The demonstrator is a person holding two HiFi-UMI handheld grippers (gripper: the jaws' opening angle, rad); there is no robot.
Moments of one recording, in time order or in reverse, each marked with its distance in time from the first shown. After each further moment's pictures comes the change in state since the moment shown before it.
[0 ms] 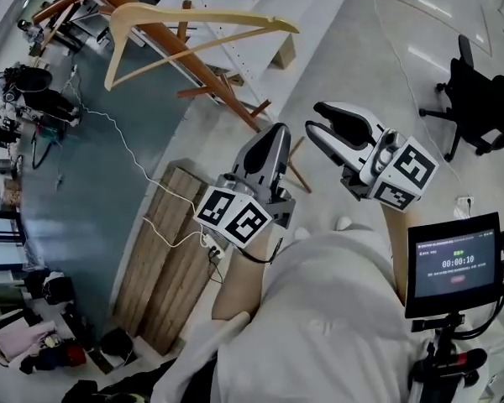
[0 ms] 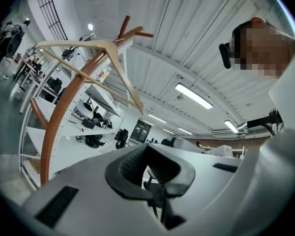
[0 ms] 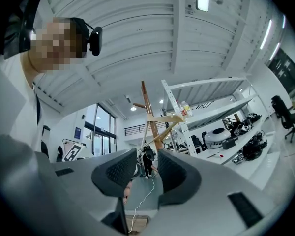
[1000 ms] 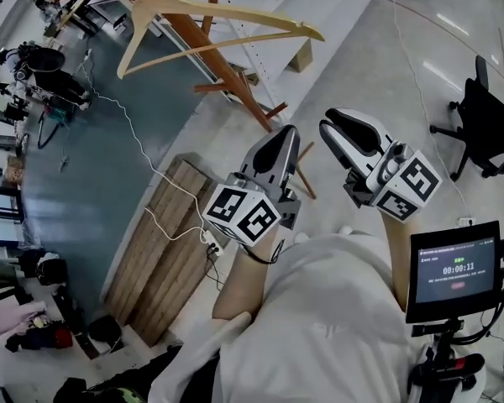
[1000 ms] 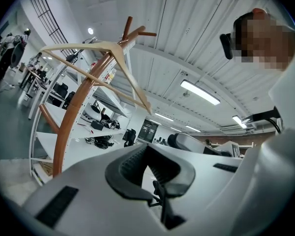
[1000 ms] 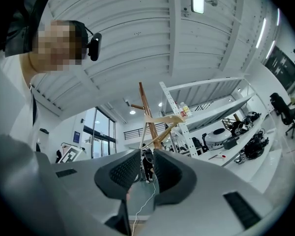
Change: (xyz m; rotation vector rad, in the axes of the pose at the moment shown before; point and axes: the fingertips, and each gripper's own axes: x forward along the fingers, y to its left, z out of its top) left arm -0.008 0.004 0.001 0.038 0.012 0.077; right arm 0.002 0.005 0.004 0.029 -0.045 -0.014
